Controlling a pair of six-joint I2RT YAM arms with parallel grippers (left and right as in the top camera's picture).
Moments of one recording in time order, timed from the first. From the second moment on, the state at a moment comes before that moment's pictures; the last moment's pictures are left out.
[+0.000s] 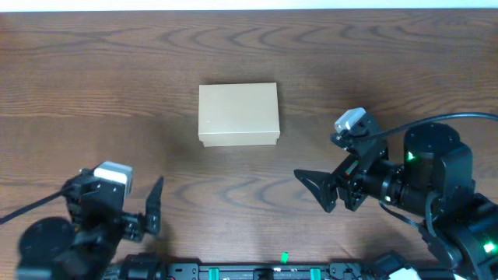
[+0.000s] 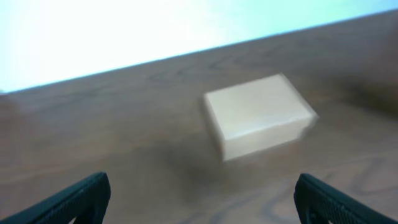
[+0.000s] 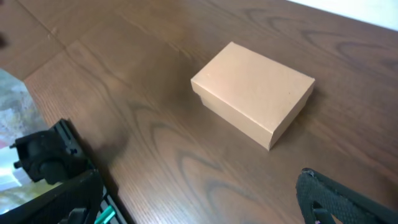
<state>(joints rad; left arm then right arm) -0.07 0.49 1.12 -1.07 0.12 0.14 0.44 0.89 1.25 -0.98 -0.43 0.02</state>
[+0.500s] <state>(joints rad) 0.05 0.08 0.31 -0.63 0.06 0.01 0.44 0.89 1.25 -0.98 -0.43 0.02</state>
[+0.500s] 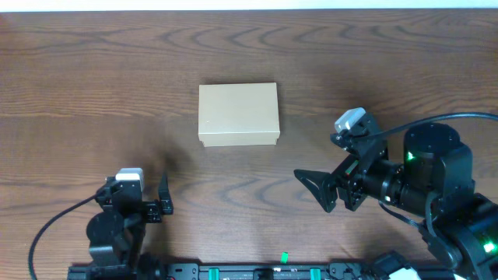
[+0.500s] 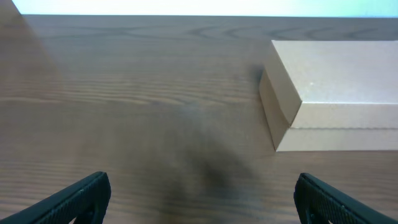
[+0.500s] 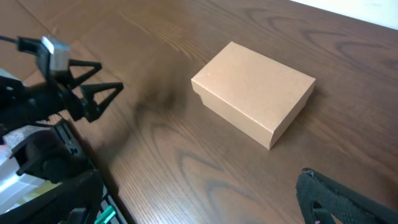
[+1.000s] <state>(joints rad) 0.05 0.01 0.15 -0.53 0.06 -0.07 0.44 0.89 1.25 -0.98 -0.43 0.02</state>
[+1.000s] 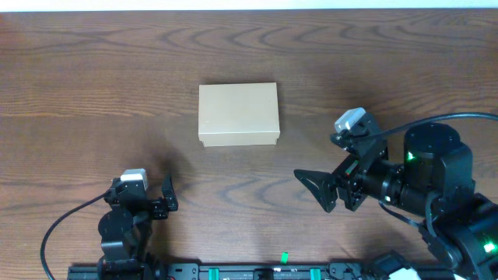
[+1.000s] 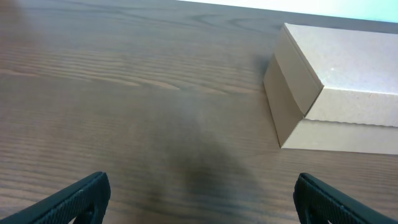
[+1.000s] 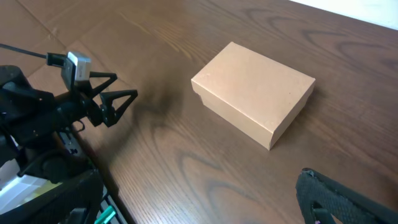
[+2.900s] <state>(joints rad) 0.05 0.01 0.15 -0.53 0.07 -0.07 0.44 0.11 0.32 -0.74 -0.27 -0.07</state>
